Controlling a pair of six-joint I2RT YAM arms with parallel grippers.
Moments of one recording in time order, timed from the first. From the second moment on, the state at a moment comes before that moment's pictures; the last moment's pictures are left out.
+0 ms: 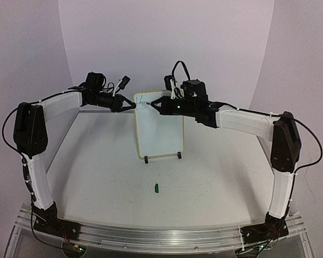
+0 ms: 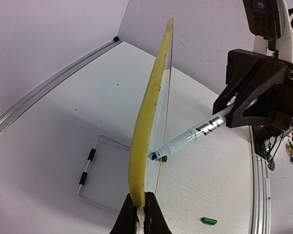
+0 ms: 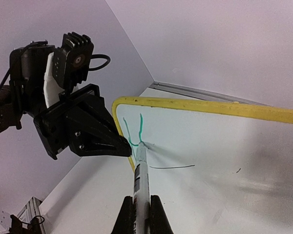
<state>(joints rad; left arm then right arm) -0.33 1.96 1.71 -0.37 0.94 0.18 0.72 1.98 1.66 0.07 -0.23 0.42</state>
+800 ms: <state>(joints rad) -0.33 1.96 1.71 -0.37 0.94 0.19 0.71 1.91 1.57 0.07 -0.26 0.42</state>
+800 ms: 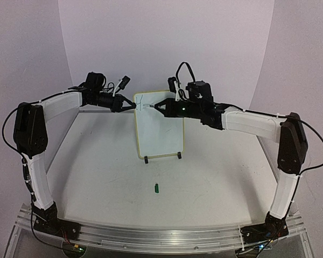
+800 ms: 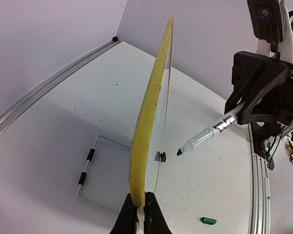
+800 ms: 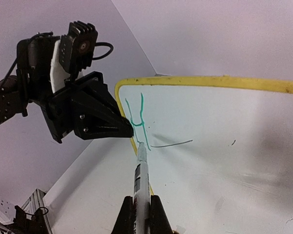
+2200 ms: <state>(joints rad) -0.33 1.97 1.72 -0.38 0.94 0.18 0.69 1.97 1.61 0.08 -0.30 0.44</state>
